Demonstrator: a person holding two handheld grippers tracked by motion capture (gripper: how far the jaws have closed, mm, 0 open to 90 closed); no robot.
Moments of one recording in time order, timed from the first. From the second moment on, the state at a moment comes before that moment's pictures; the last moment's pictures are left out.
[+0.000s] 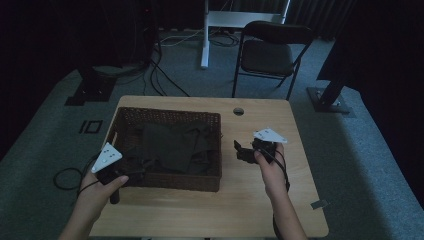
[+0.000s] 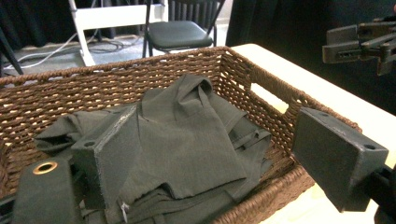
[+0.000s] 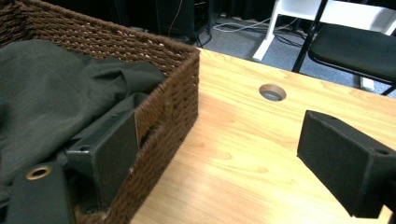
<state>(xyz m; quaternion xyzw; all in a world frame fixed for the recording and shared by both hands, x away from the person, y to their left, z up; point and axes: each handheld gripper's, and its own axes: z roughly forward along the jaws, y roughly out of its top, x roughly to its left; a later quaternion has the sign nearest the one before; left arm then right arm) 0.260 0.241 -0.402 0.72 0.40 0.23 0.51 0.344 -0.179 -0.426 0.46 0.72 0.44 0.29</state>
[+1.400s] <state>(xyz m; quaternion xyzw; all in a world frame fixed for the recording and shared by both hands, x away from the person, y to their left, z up) 0.205 0.274 -0.520 0.69 0.52 0.21 0.45 0.309 -0.254 -0.517 0.51 0.72 0.38 0.28</state>
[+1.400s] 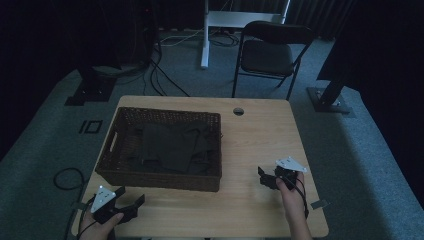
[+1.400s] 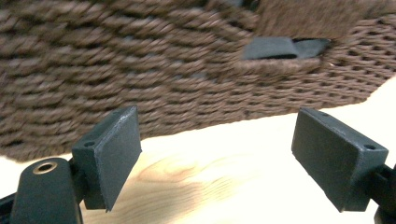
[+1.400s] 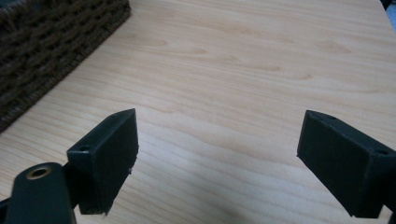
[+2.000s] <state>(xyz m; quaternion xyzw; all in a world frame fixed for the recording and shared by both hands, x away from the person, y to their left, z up) 0.212 0.294 -0.547 0.69 0.58 0.24 0.37 0.298 -0.284 -0.537 0.55 0.71 0.32 0.29</state>
